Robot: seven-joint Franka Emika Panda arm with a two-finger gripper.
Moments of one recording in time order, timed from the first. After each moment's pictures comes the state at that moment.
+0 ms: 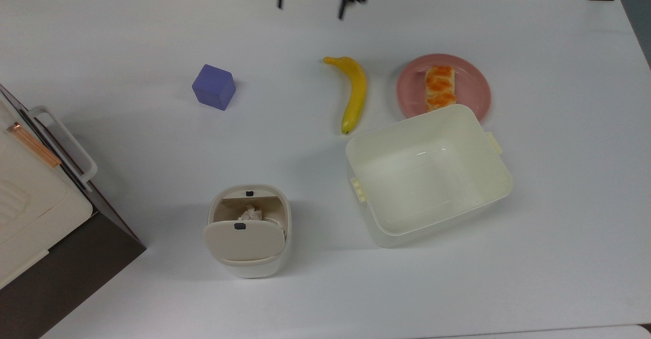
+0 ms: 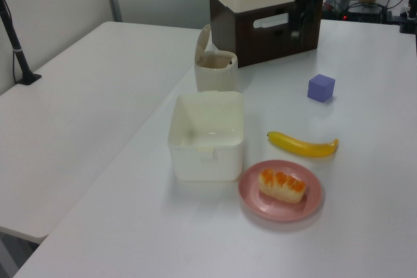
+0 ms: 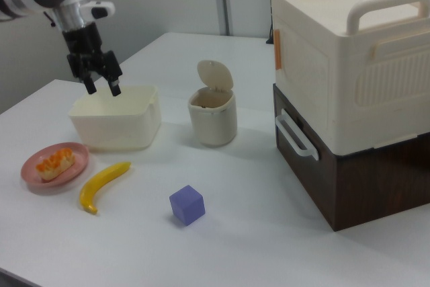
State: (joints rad) arm -0.07 0.10 0.30 -1.56 -0.18 1.59 0.31
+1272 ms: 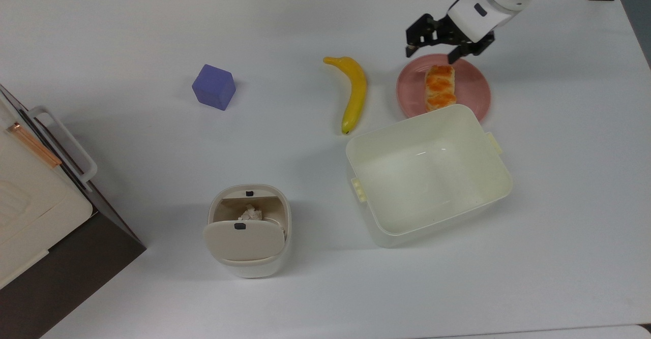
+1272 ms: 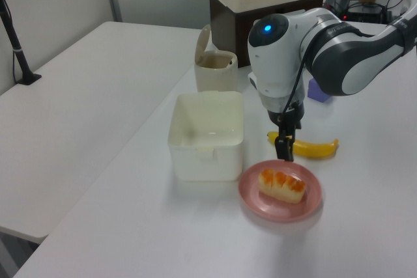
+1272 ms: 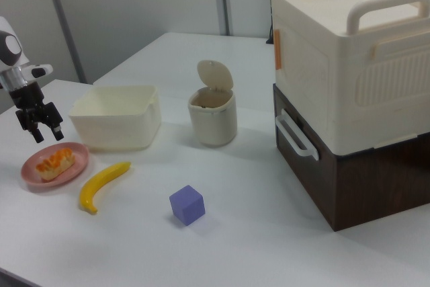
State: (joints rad) arm 0.36 0.39 0.30 -1.58 -0.31 1.69 0.68
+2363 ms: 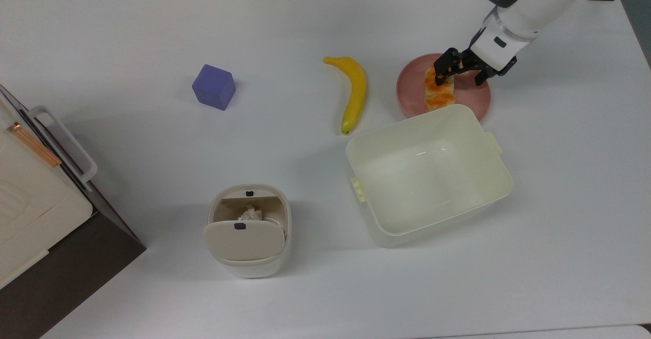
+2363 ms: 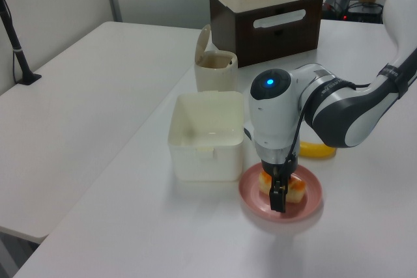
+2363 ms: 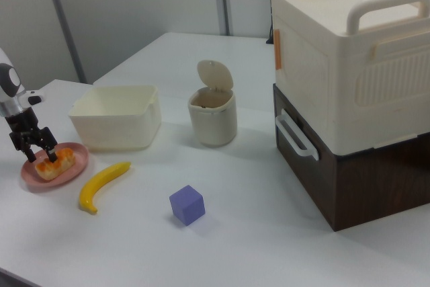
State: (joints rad) arm 0.41 0.52 0.34 -1.61 -0.33 1.92 0.72
